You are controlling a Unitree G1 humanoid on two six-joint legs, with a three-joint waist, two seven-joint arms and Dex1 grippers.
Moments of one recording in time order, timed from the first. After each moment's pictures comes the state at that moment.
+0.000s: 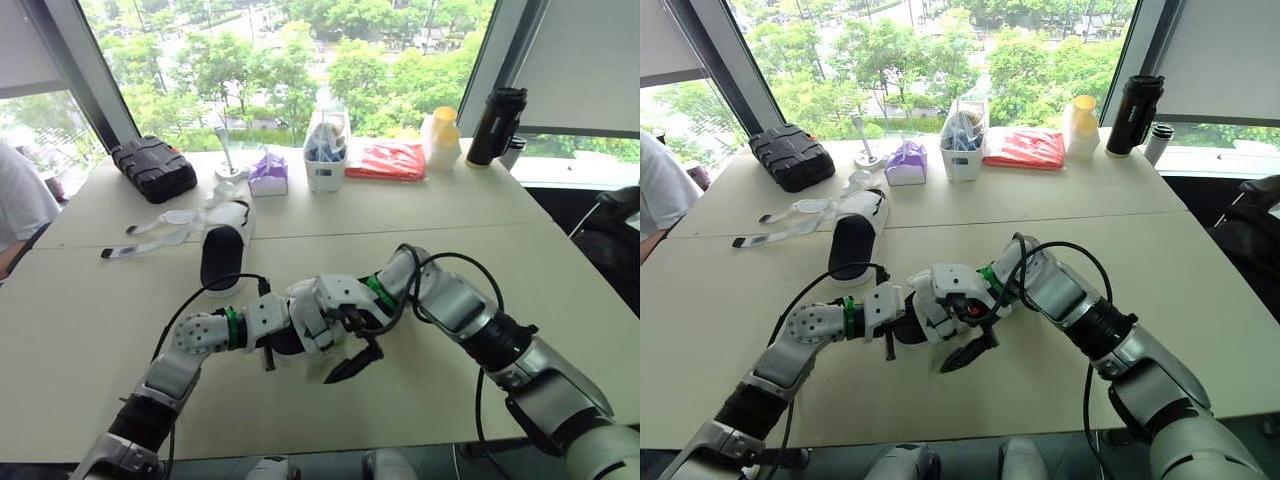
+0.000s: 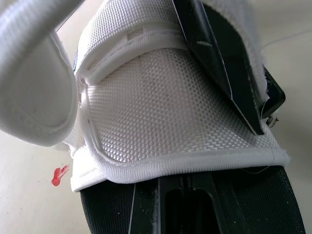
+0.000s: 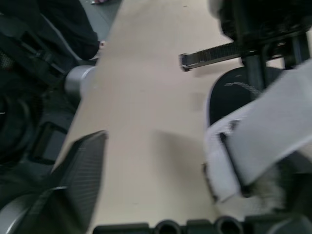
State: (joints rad) left arm -0.30 0.48 -0.27 0.13 -0.07 -0.11 -0.96; right arm -0.82 -0.56 0.60 -0.05 0.15 0.61 1.46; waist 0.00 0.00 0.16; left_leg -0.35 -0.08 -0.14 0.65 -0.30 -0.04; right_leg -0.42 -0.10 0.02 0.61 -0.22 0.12
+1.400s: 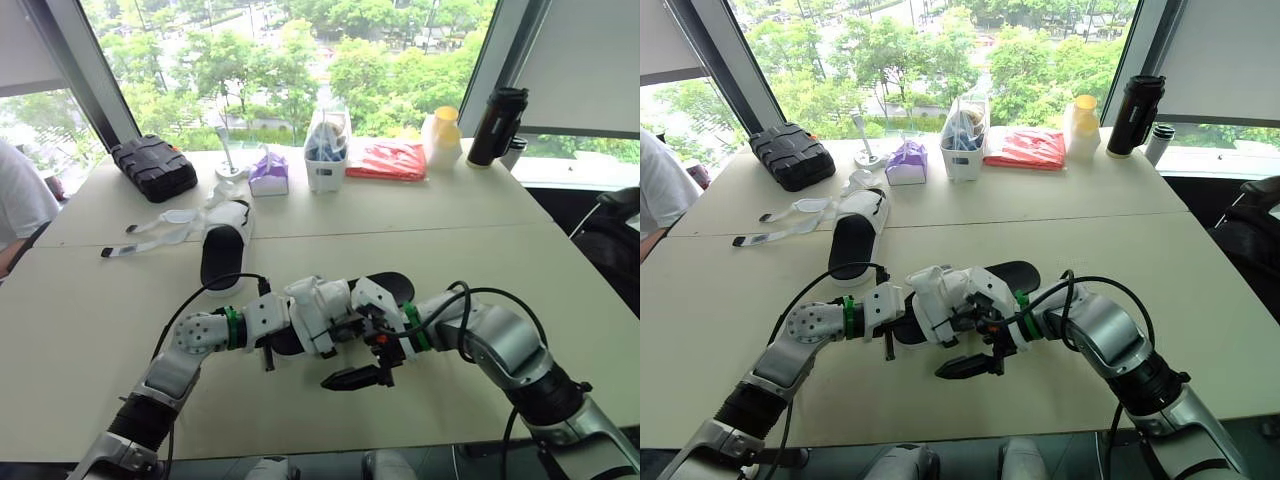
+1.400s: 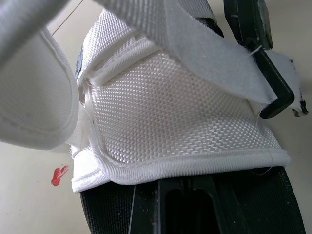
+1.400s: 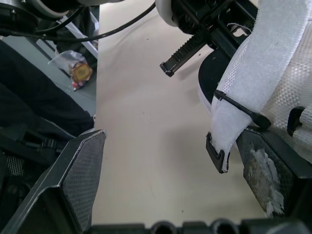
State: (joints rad) left arm -0.30 0.49 -0.27 0.13 -0.07 -0.12 -0.97; right arm -0.51 -0.61 0.37 -0.33 0.46 0.97 1.10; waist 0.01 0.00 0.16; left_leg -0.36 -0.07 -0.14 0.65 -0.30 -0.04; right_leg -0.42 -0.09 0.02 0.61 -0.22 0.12
